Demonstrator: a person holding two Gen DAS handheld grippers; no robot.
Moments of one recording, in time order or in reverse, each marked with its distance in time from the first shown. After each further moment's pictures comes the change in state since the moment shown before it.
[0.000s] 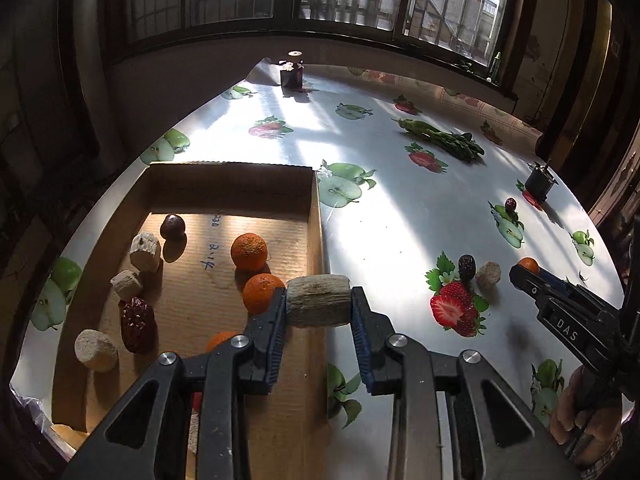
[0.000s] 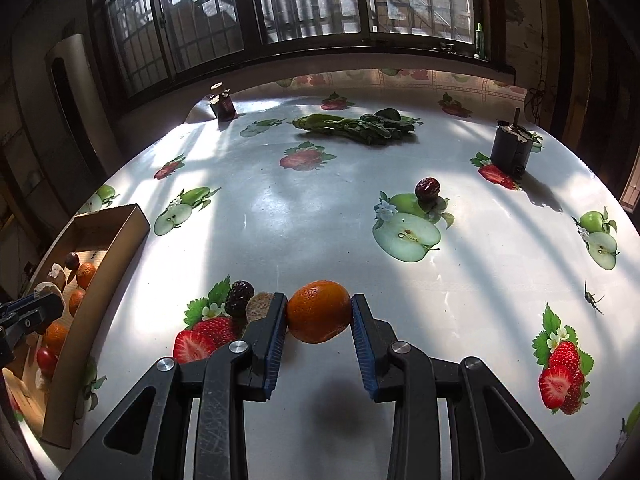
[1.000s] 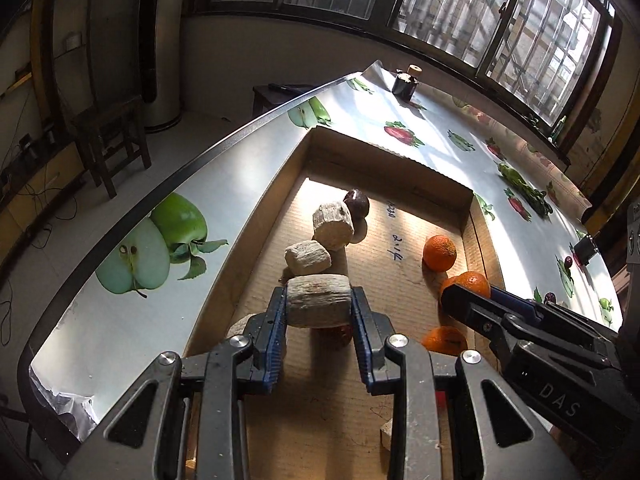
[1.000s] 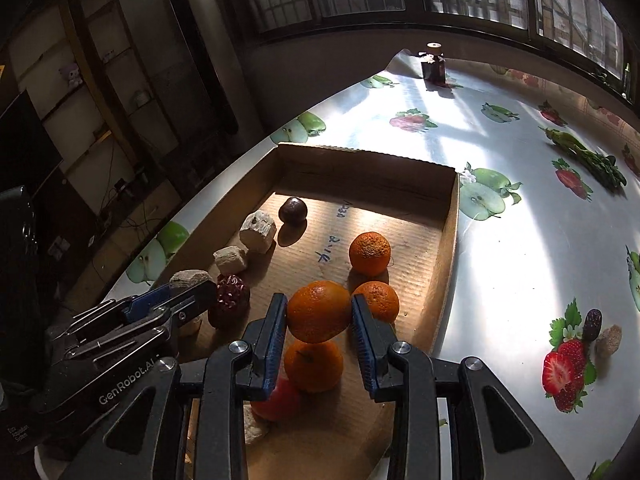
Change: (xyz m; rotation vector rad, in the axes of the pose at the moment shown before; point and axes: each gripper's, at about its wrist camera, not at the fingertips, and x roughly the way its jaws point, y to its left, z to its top) left arm 0.000 0.149 -0.025 -0.252 -0.012 0.048; right arm 0.040 0.238 -0.001 -0.230 0.182 0.344
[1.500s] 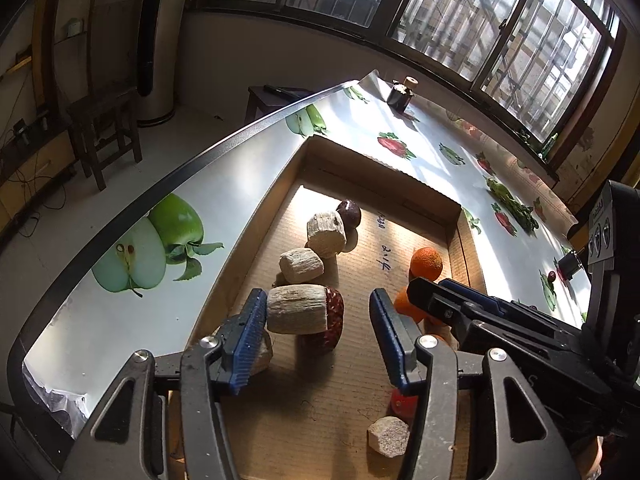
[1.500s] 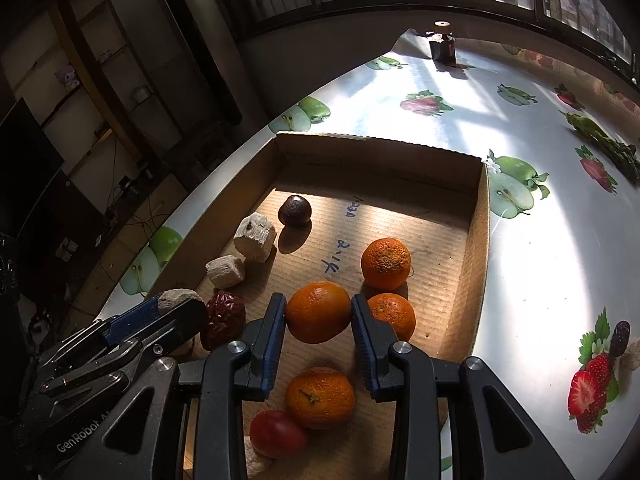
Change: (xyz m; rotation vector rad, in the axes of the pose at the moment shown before) left arm -0.008 0.006 0.003 -0.047 -0.018 -0.054; right arm 0.018 -0.001 0.010 0.019 0.023 0.023
